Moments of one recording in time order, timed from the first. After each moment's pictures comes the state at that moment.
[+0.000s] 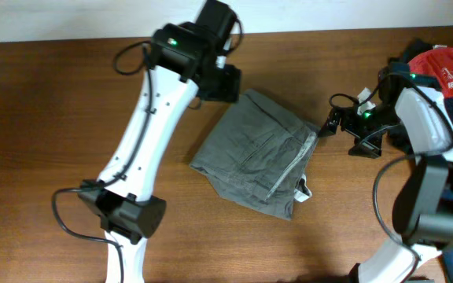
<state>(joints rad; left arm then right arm) -0.48 2.15 2.52 -1.56 -0.03 -0.30 -0.20 1.91 1.52 -1.25 -0.44 0.15</state>
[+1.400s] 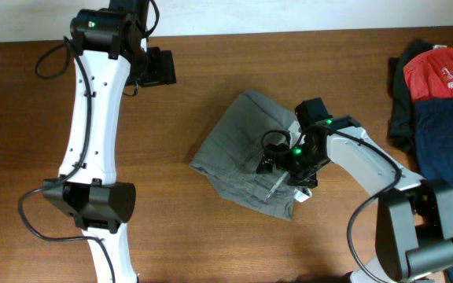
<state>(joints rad) -0.18 2.15 2.52 -1.61 -0.09 -0.30 0.23 1.75 1.11 -0.87 -0.51 0.44</state>
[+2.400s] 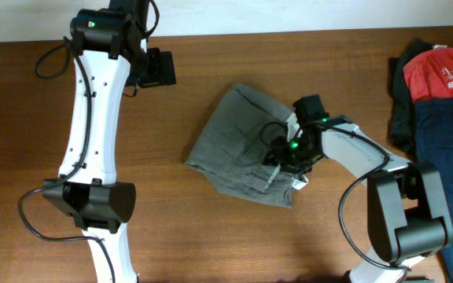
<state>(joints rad) -0.18 2.15 2.52 -1.62 -0.09 -0.30 0.20 1.85 1.11 -0.67 -0.47 0.42</state>
